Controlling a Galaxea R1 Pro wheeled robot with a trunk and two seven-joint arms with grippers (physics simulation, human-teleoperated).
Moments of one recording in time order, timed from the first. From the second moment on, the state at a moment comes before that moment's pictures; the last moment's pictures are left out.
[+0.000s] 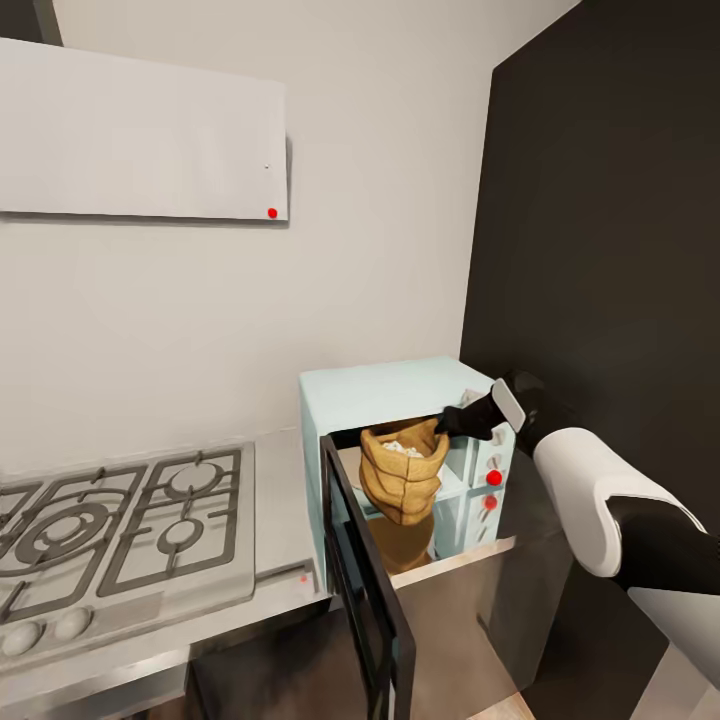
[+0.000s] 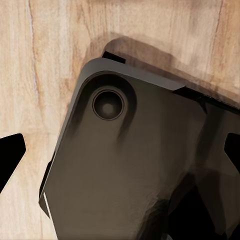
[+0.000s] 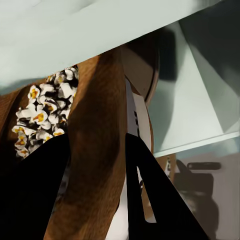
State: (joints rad) left arm -0.01 0.00 -0.01 -0.05 0.39 -0.08 0.00; right arm -1.27 -0.03 -0.08 -0.40 -0.12 1.04 0.20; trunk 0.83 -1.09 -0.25
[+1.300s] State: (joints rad) left arm -0.01 0.00 -0.01 -0.05 0.39 -0.08 0.00; right arm -1.27 -0.02 -0.24 -0.39 -0.06 1.04 0.20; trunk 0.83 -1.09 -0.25
